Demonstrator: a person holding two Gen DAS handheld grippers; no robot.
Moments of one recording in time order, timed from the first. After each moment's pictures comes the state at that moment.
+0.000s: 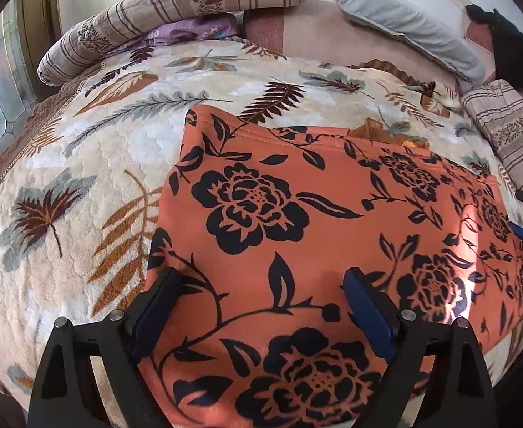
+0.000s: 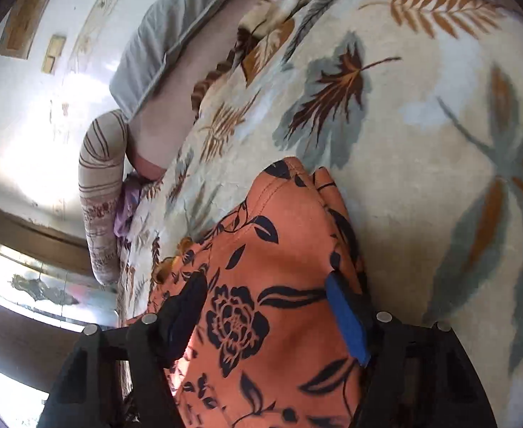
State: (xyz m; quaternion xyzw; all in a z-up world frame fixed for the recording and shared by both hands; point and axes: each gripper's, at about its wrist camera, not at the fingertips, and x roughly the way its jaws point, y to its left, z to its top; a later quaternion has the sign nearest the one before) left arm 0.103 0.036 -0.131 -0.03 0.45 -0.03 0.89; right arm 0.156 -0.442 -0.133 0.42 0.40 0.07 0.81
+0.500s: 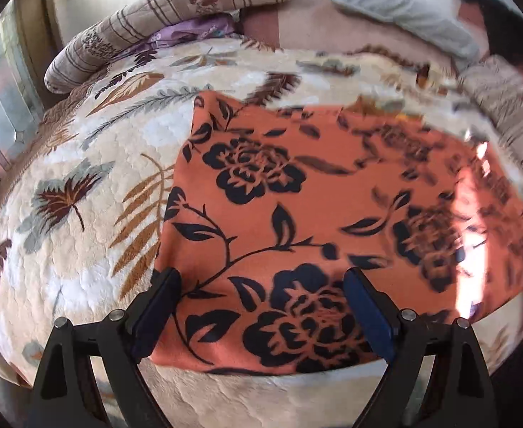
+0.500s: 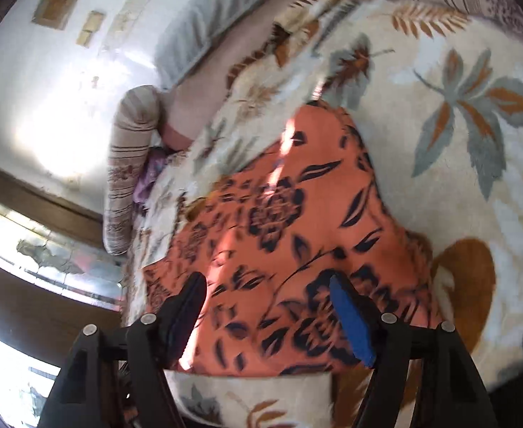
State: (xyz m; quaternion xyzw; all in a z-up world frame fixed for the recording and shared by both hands) left arm 0.068 0.034 -0.129 -0.01 0.45 -0.03 0.89; right arm 0.058 -0.384 -0.104 0.39 0.39 0.10 0.83
